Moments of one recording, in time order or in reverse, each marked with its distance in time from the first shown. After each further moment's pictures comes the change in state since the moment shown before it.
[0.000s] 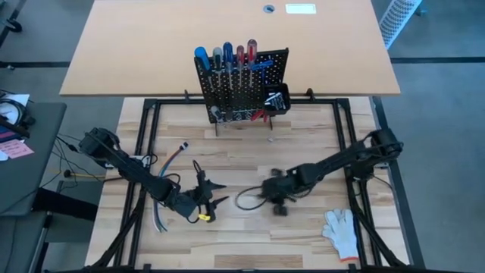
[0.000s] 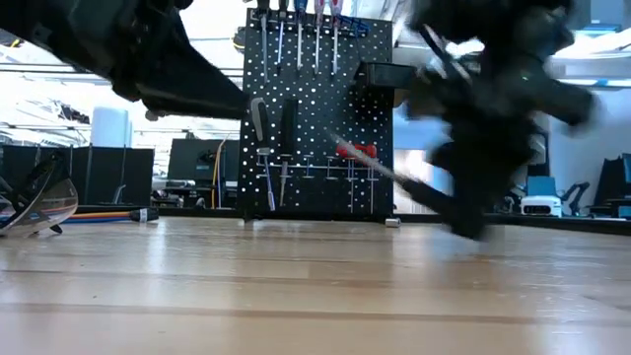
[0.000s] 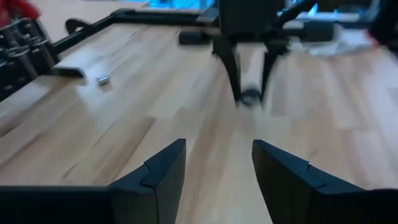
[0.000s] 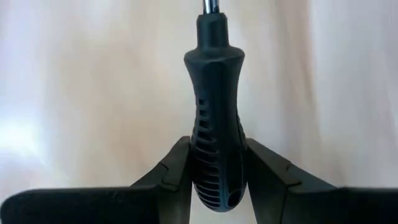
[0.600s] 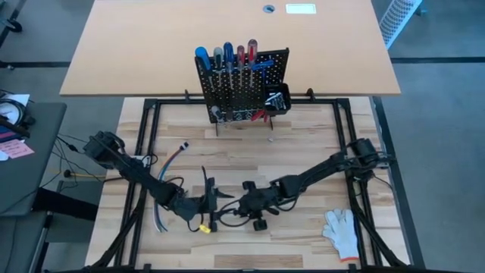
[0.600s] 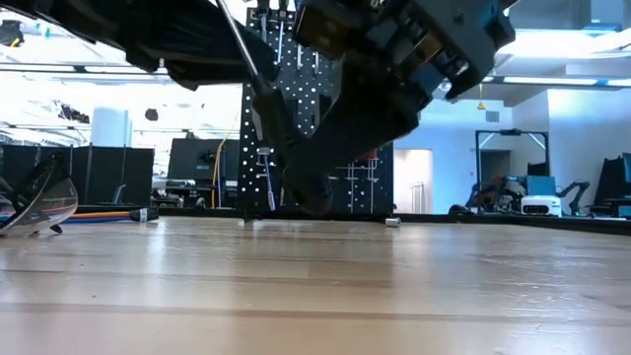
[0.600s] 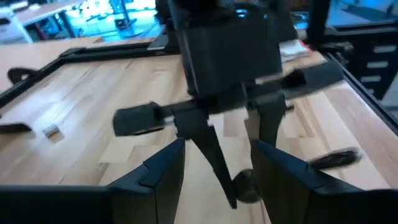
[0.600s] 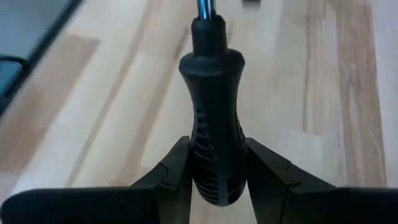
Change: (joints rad) left arm -0.024 0.077 0.076 0.139 0.132 0.218; right arm 0.043 0.257 0.265 0.323 0.010 -0.194
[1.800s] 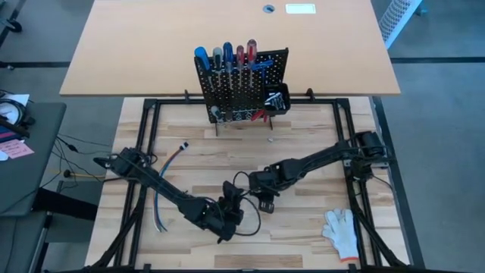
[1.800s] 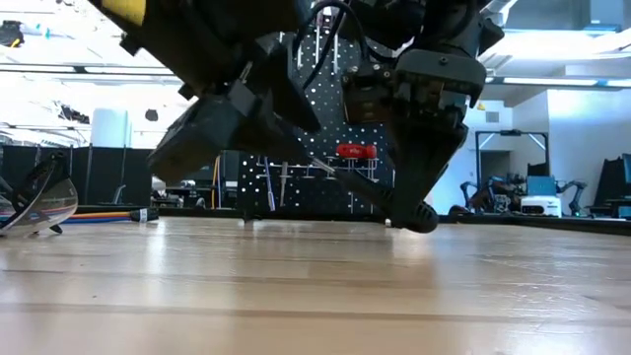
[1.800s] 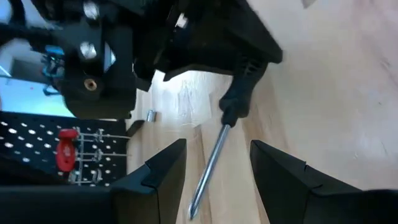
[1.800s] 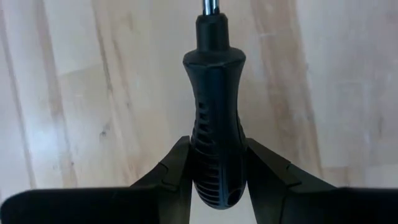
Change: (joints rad) left arm 0.060 0.331 0.537 -0.842 -0.327 0.390; right arm -0.109 -0.078 0.001 -0.501 -0.141 0.327
